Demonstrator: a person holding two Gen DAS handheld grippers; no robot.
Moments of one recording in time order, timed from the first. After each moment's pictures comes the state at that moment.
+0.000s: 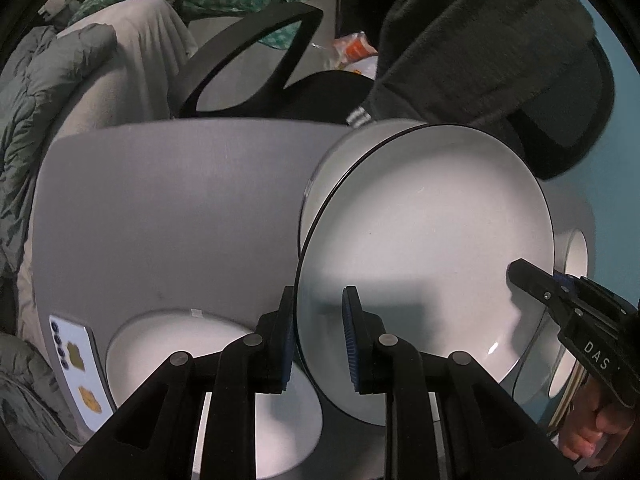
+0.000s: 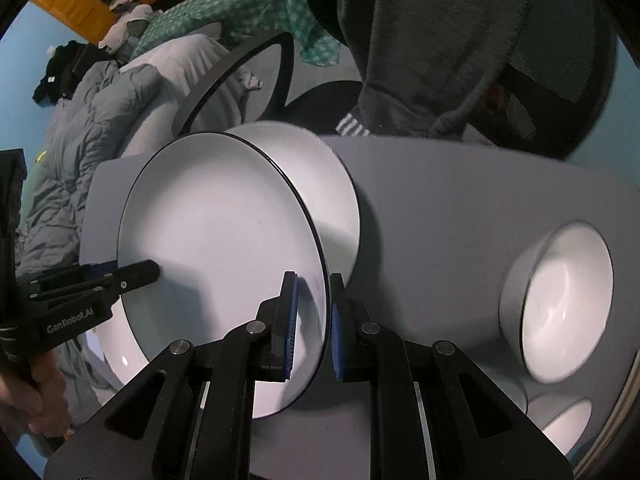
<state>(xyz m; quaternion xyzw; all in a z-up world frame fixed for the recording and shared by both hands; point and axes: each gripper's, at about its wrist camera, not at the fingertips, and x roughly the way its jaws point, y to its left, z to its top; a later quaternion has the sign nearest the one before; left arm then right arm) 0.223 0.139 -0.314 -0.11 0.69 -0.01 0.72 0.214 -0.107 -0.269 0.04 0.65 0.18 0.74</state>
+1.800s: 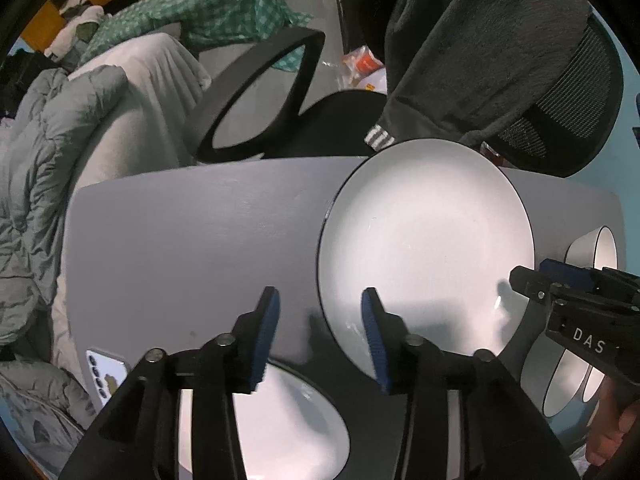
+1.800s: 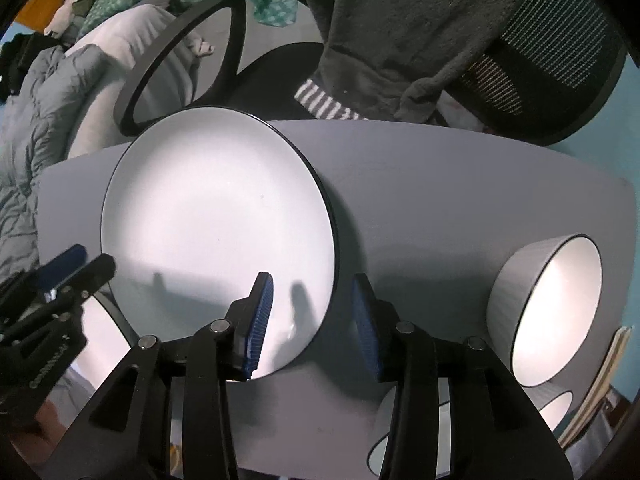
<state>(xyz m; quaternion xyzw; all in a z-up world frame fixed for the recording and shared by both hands) 0.205 0.094 -0.273 -0.03 0.66 0.02 0.75 0.236 -0.101 -0.287 0.00 0.71 0.09 0.70</state>
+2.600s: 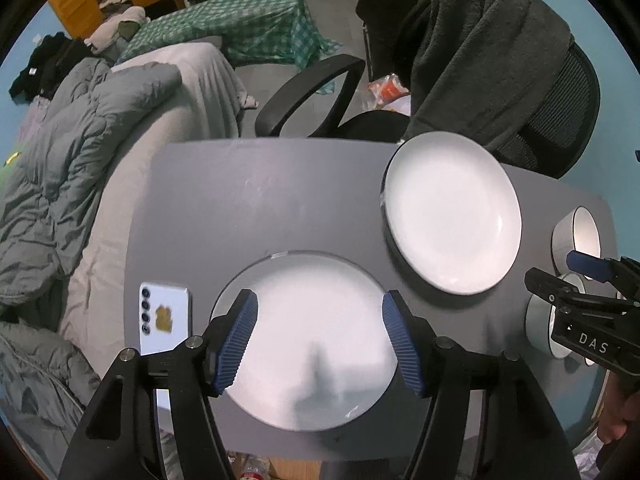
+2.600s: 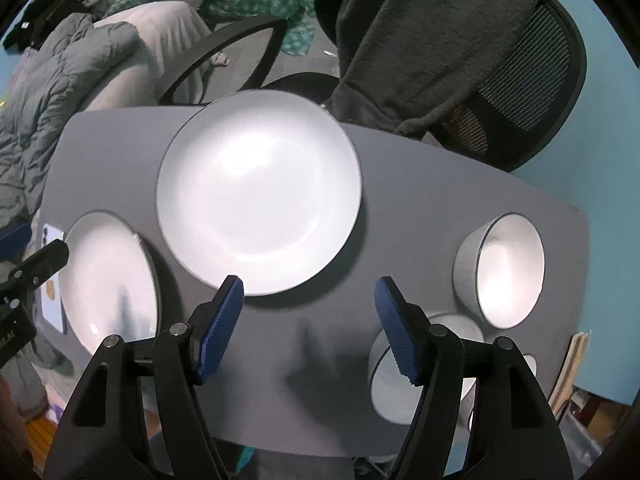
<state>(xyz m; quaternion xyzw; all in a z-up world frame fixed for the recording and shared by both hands) 0.116 0.145 -0.218 -0.05 0.62 0.05 0.78 0.162 -0.069 -0.227 -0.09 0.65 0.11 0.74</state>
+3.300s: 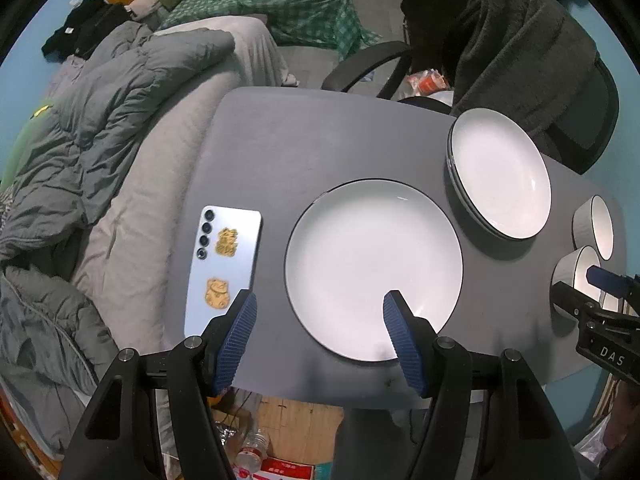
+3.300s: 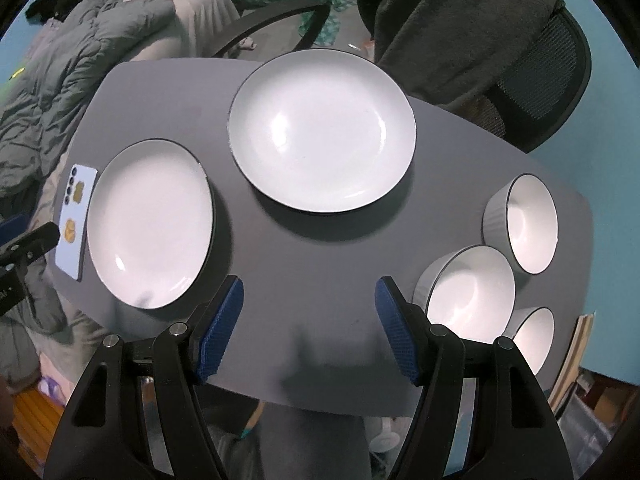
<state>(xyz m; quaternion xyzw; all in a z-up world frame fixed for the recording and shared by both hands) 0.042 0.200 -0.210 -0.08 0.63 0.11 0.76 0.101 -0.038 -0.217 -0.11 0.66 0.13 0.74</state>
